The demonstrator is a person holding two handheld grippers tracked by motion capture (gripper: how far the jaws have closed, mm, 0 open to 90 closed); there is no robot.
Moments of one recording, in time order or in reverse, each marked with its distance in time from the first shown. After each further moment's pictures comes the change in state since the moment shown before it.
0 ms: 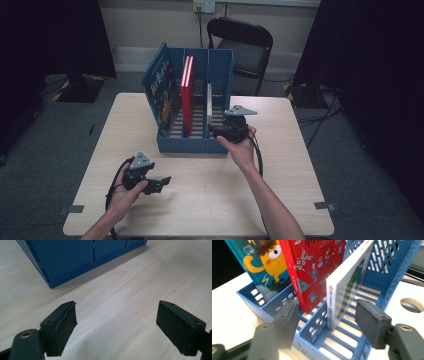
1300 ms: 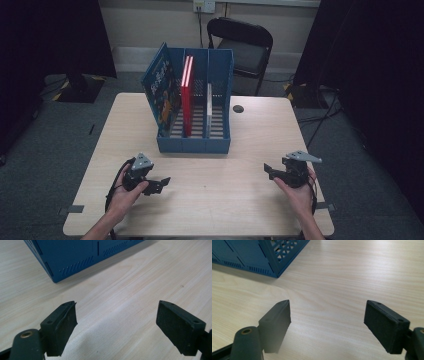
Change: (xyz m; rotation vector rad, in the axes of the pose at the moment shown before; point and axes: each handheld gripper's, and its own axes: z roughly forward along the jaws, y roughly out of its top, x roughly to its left) left arm 0.001 -0.004 0.003 0.022 0.037 0.004; right arm -0.080 -0.133 -0.131 0.103 -0.202 0.118
